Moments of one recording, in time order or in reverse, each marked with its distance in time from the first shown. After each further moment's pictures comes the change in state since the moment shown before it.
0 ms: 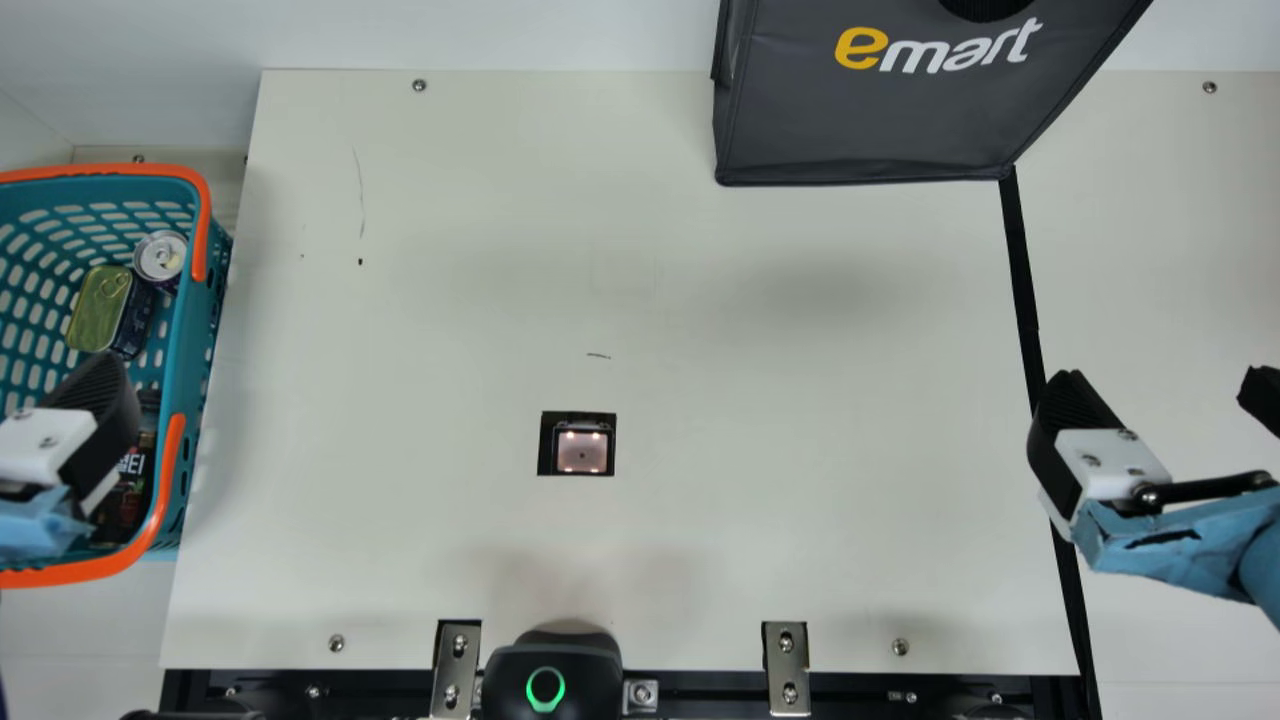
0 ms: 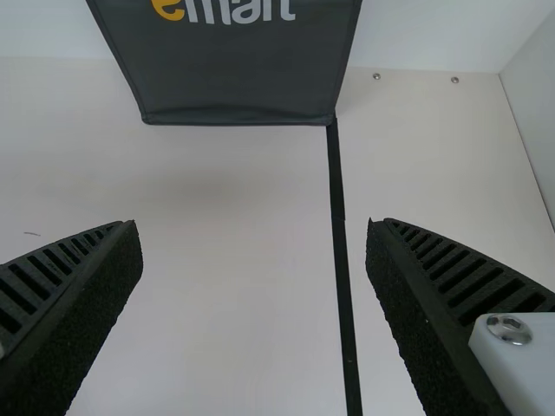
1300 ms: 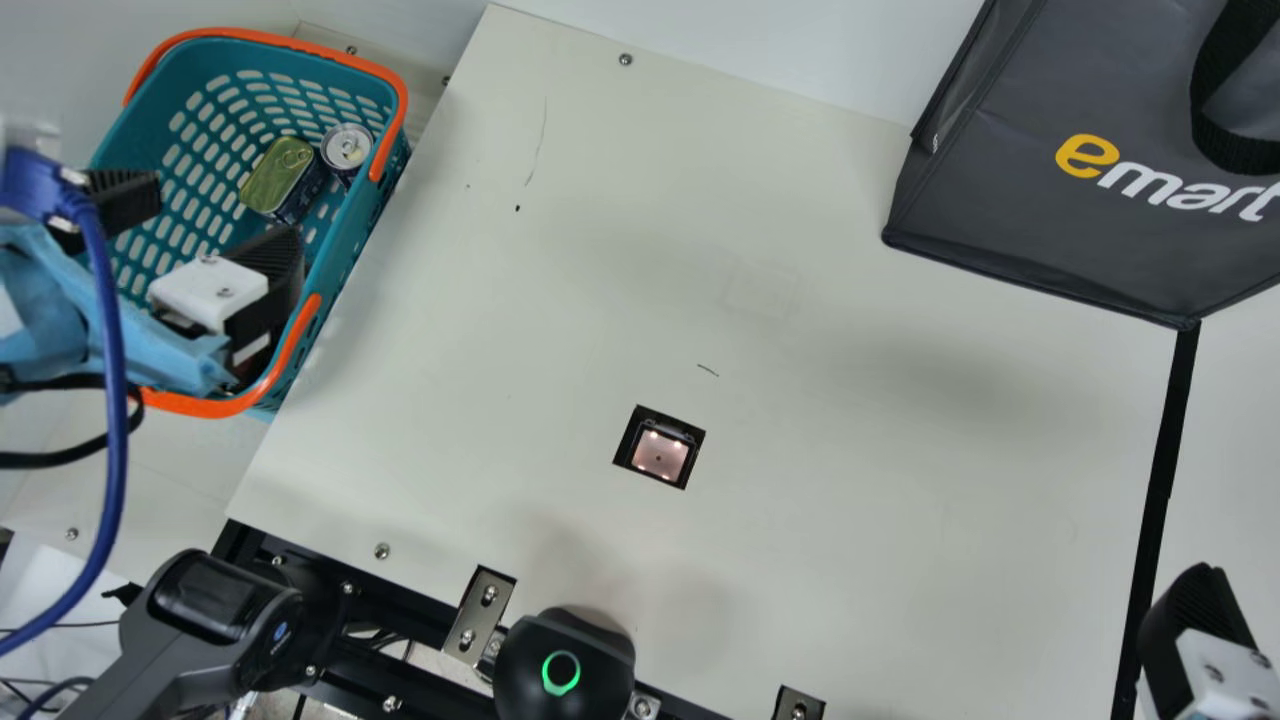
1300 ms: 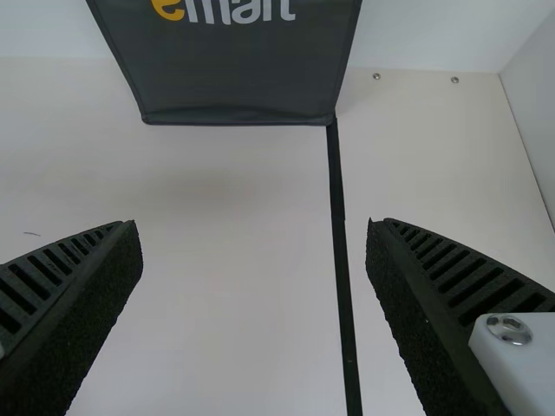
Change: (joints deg) left arm -0.4 1.1 -0.1 0.5 -0.3 -0.1; right arm 0.0 0.0 0.0 0.0 0.0 0.0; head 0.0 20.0
